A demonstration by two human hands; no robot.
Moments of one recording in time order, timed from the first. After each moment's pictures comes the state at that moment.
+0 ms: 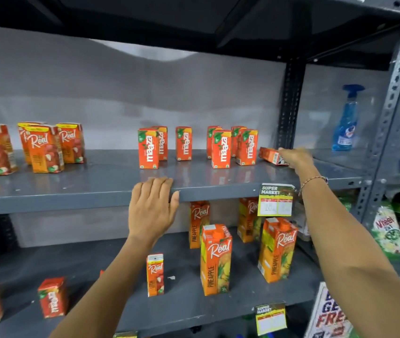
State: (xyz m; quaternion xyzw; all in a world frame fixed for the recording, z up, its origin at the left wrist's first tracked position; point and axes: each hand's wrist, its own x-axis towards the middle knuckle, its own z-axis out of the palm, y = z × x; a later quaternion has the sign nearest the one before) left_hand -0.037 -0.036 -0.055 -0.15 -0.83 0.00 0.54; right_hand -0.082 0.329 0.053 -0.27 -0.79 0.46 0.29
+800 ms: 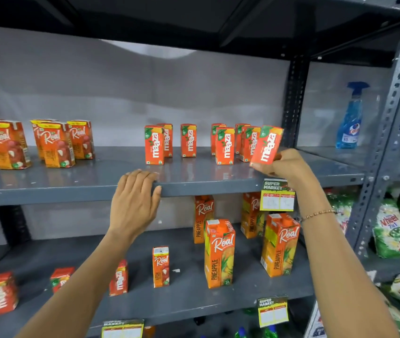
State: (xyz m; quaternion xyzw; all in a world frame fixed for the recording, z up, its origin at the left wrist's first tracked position) left_hand -0.019 -0.076 -0.043 -0.17 -0.84 -0.02 0.51; right_hand 0.001 0.253 0.048 -0.12 -0.84 0.49 0.21
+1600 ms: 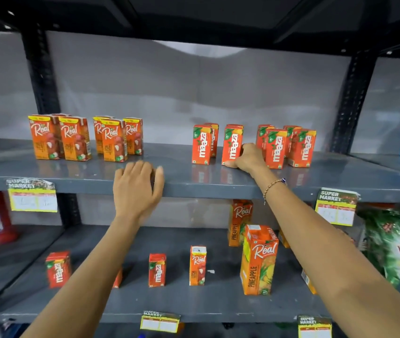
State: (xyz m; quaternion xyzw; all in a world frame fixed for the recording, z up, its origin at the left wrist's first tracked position) left_hand -0.020 -0.159 -0.023 -0.04 -0.84 -0.11 0.53; right_hand -0.097 0.093 0.048 -0.01 -0.91 0.39 0.17
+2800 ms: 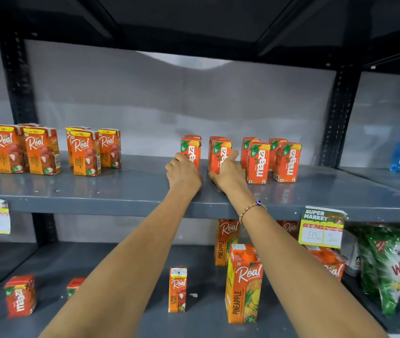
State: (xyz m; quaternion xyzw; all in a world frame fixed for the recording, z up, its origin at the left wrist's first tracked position) left_hand -0.117 -0.011 0.030 0.06 -0.93 -0.24 0.27; right_hand -0.106 0.092 0.036 -0.01 -0.91 0.31 0.26
